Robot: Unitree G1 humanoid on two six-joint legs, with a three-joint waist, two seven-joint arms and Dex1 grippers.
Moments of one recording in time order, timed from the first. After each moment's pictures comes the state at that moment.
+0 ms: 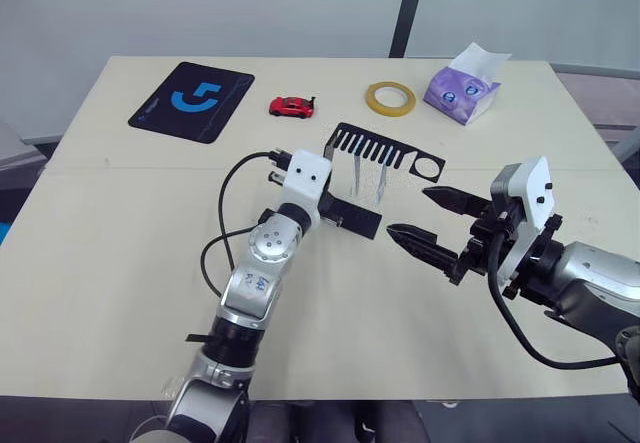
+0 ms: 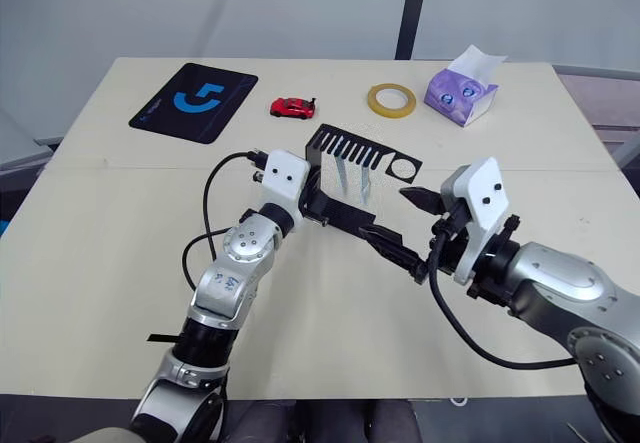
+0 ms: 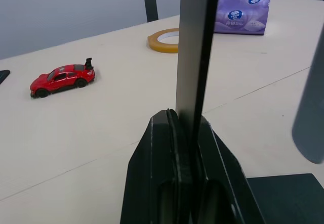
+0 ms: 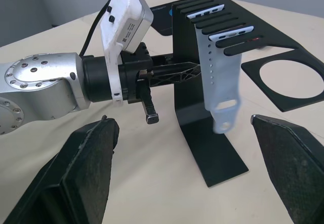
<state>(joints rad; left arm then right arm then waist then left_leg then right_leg) -0.55 0.01 -0.18 -0.09 0.06 0.49 0.00 -0.21 -0.86 -0.23 -0.76 1.10 0.81 0.25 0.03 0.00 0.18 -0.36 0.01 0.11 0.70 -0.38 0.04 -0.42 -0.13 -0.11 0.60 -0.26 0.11</state>
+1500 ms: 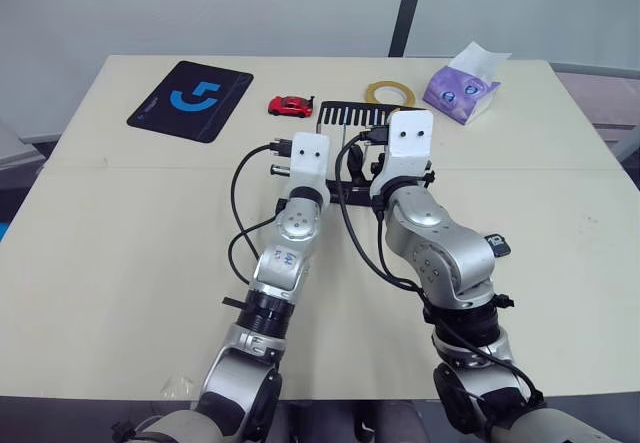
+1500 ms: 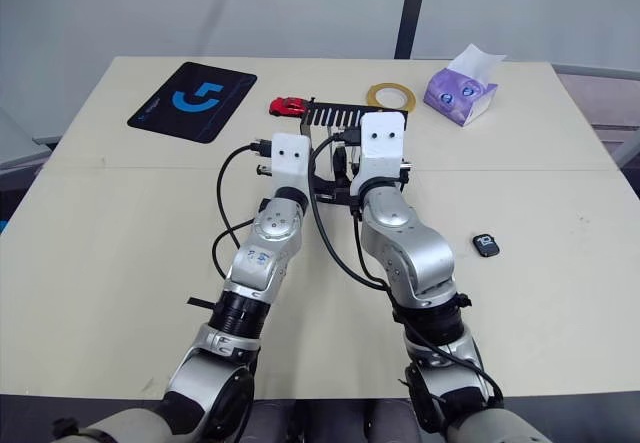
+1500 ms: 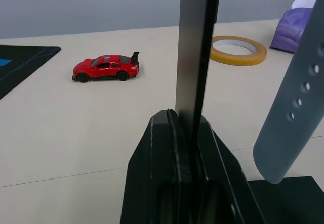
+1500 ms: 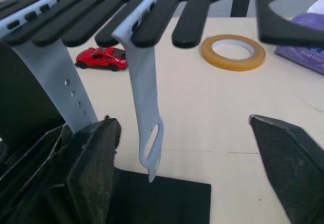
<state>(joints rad) -0.70 -0.14 -0.09 0.20 0.09 0.37 0.28 -0.71 -0.05 0.11 -0.22 0.27 0.83 -0.36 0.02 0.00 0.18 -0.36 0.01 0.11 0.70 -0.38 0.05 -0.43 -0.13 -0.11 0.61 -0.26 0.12</state>
